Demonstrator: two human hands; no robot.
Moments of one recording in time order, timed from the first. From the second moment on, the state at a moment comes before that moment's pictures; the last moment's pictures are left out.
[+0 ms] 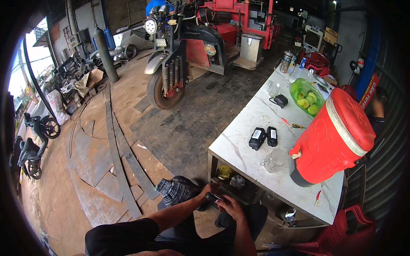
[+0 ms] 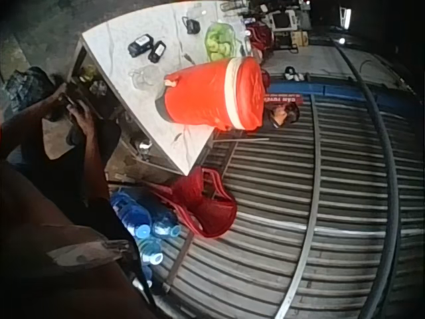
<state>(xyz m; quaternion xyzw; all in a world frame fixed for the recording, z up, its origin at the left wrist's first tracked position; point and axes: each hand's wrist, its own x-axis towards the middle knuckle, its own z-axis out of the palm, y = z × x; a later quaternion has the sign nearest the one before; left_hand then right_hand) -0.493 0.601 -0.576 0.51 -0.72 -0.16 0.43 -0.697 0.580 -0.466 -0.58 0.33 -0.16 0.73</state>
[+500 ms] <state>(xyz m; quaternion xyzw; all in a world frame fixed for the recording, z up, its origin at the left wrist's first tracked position) -0.498 0.574 -0.738 0.45 -0.42 -0.56 0.55 -0.698 0.579 -0.460 -0.57 0.30 -0.16 0.74</state>
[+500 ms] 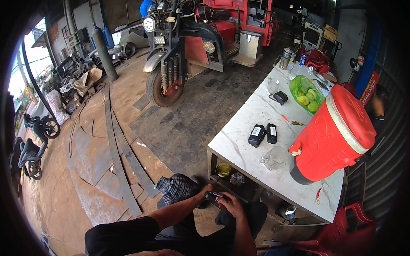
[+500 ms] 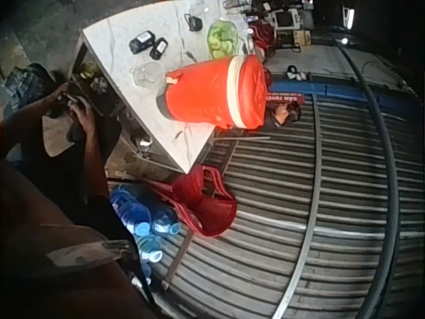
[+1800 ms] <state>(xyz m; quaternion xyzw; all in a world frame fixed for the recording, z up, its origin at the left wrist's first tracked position) -0.477 0.598 -0.686 0.36 -0.85 -0.08 0.37 -0.687 0.580 -0.471 -0.57 0.29 -0.14 0.76</state>
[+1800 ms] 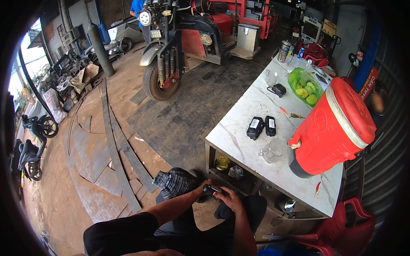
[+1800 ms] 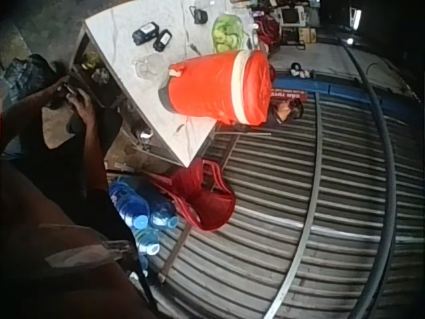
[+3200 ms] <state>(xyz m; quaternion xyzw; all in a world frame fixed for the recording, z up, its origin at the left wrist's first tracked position) -0.507 0.606 -0.604 0.41 -0.67 -0.43 0.45 -0.700 0.578 -0.473 -0.53 0.32 -0.15 0.77</state>
